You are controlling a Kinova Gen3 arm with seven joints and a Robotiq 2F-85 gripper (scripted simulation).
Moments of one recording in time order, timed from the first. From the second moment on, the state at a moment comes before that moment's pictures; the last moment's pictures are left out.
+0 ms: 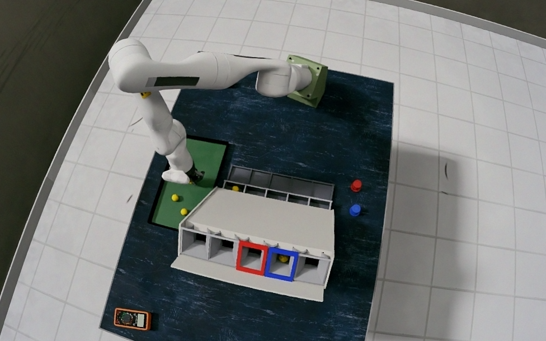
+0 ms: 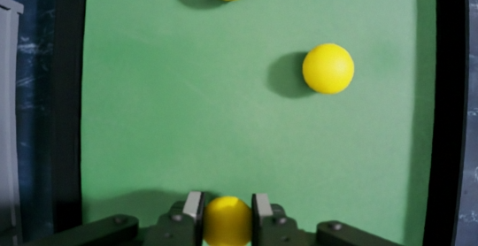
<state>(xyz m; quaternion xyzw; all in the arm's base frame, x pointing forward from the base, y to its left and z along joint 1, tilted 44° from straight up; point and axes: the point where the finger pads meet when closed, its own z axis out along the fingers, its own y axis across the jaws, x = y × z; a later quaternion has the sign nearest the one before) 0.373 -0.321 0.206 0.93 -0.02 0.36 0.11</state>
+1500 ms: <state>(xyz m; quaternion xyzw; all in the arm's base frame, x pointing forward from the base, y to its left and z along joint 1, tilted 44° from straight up) 0.270 -0.287 0.315 0.93 -0.01 0.36 0.10</state>
